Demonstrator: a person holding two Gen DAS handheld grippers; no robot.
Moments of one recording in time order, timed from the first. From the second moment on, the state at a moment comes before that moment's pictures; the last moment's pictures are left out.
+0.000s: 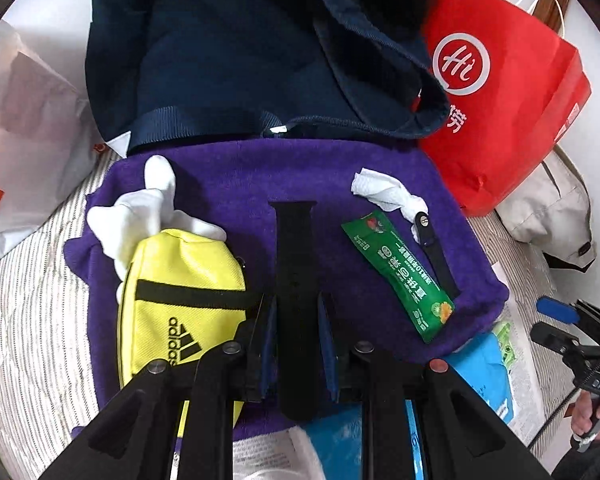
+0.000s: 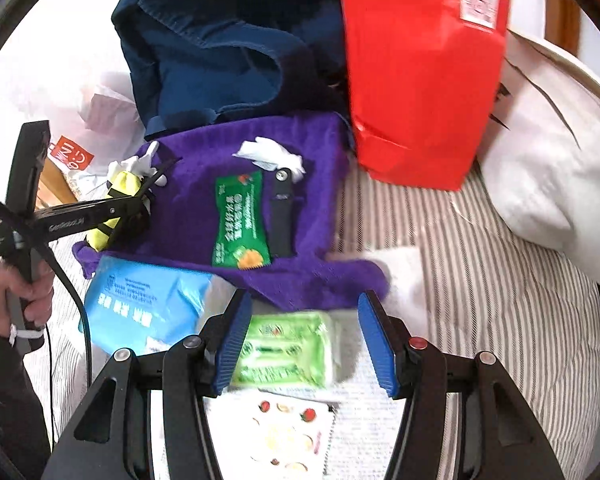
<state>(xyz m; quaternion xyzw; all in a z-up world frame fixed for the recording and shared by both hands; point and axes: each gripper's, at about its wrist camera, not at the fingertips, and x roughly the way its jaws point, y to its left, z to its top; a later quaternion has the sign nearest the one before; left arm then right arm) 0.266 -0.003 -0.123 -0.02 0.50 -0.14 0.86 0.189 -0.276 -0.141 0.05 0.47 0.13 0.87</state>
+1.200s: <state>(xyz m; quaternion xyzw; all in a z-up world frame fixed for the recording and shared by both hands) 0.196 0.014 -0.082 -0.01 0.47 -0.10 0.88 0.146 -0.271 -0.171 0.03 0.49 0.16 0.86</state>
